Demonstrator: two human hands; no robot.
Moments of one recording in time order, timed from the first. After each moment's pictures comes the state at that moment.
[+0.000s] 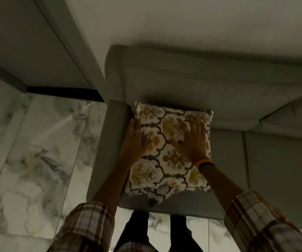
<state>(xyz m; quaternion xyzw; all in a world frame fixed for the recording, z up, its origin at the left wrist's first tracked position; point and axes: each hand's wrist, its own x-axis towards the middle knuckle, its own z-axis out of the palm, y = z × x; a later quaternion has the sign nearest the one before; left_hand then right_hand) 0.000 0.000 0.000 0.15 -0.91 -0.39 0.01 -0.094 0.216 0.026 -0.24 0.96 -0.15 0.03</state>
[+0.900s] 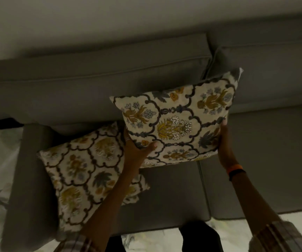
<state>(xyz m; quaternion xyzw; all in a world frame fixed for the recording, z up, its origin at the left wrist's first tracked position) -0.156 0.373 -0.042 0.25 -0.77 -0.58 0.02 -0.228 0.650 -0.036 0.14 0.69 -0.71 0.09</state>
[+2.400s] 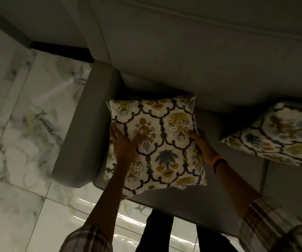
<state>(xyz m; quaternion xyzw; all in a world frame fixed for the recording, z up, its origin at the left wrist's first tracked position) -0.002 0.115 -0.151 0.53 -0.72 -0.44 0.02 -0.169 0.343 -0.177 0.09 0.69 -0.53 0.49</state>
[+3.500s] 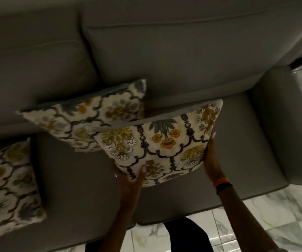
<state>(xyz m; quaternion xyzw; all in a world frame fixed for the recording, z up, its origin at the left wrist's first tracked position) -0.151 0.743 -0.108 0.28 -0.75 -0.60 0.03 -0.248 0.978 -0.089 0.21 0.71 -0.65 0.16</state>
